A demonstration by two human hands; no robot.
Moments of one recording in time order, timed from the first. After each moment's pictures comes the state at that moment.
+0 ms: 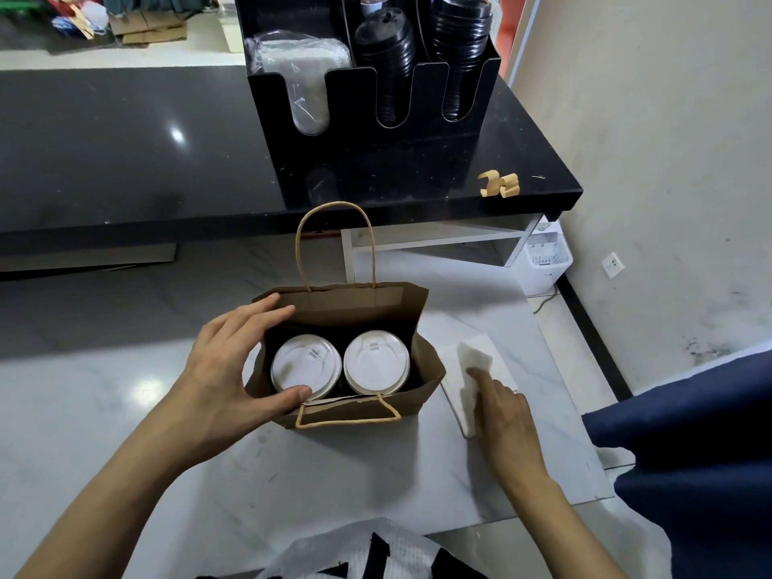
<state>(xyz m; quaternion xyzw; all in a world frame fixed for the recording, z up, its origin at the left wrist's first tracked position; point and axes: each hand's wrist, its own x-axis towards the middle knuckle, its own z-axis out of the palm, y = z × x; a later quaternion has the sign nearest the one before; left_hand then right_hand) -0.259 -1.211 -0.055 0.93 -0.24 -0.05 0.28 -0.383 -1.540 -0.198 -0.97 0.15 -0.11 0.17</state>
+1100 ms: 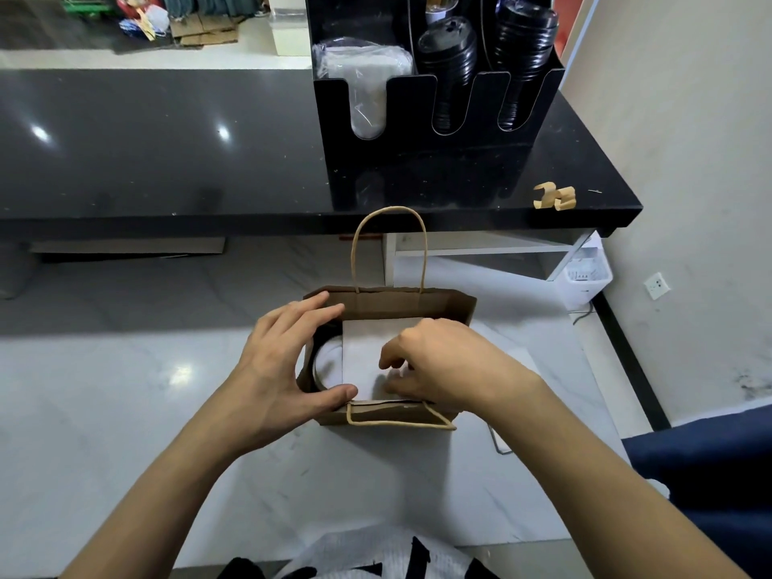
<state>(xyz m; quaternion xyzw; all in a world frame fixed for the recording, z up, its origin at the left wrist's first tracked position) -0.260 -1.208 -0.057 0.92 -0.24 -0.05 0.29 -0.273 -1.440 -0.032 -0.96 -0.19 0.16 0.08</state>
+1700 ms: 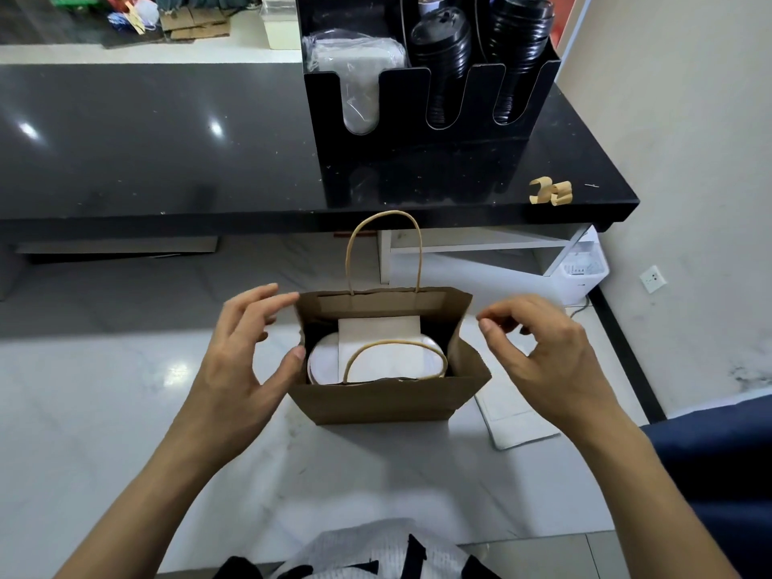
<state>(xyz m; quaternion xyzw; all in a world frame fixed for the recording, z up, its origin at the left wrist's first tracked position) -0.267 -1.194 -0.057 0.90 -0.18 0.04 0.39 -0.319 -1.525 -0.058 -0.93 -0.01 -0.18 0.31</state>
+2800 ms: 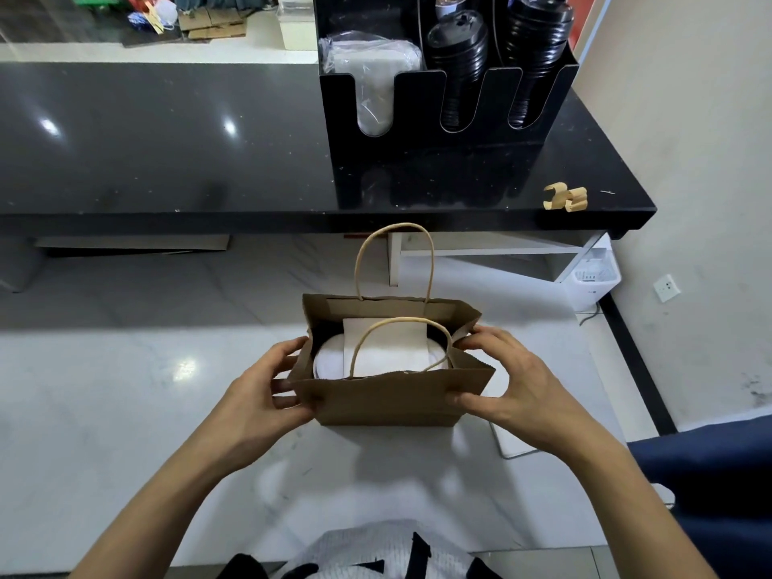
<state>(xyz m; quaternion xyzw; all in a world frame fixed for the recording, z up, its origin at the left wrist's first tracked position) -0.273 -1.184 -0.085 0.82 -0.04 -0.22 0.52 -0.321 -1.519 -0.086 -0.91 -0.01 0.06 0.40</state>
